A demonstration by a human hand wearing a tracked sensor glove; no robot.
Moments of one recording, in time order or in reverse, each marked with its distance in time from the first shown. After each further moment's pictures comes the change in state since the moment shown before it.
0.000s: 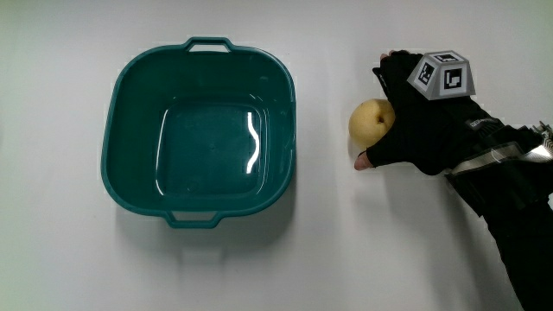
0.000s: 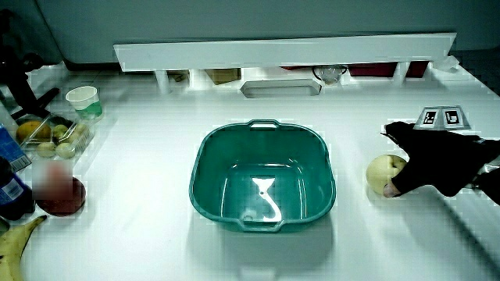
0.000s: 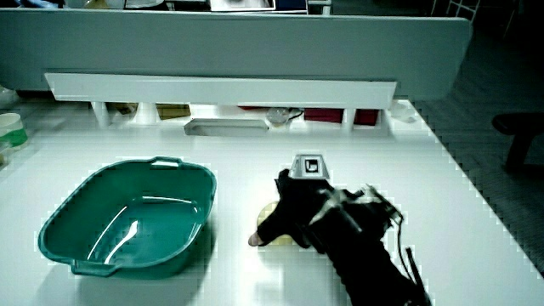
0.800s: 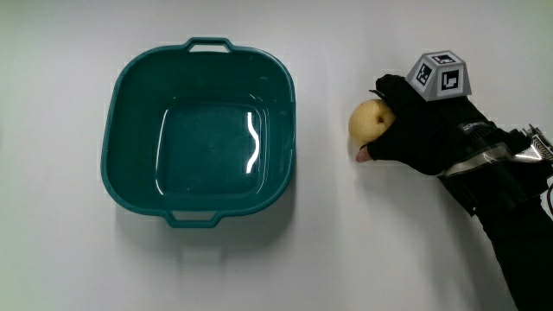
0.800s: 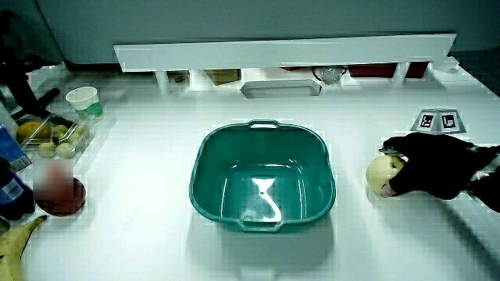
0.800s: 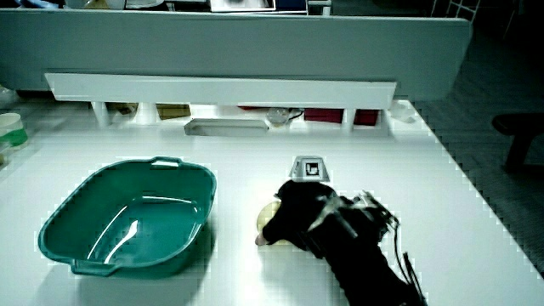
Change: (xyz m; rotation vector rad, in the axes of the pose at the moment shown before) arm 0.005 0.011 -0.005 0.083 -0.032 0.006
